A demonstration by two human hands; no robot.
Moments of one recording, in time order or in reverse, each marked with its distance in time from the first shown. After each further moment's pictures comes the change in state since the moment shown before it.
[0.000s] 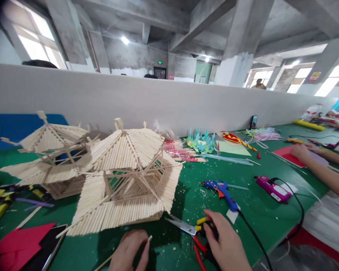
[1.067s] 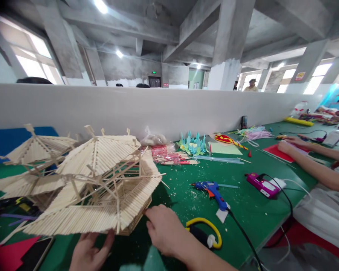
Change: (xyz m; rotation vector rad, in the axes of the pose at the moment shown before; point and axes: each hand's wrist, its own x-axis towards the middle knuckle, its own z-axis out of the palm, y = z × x) left_hand 0.019 -0.048 -0.028 0.306 0.188 -0.138; right_hand 0.055 -0.097 0.006 0.115 -0.369 -0.378
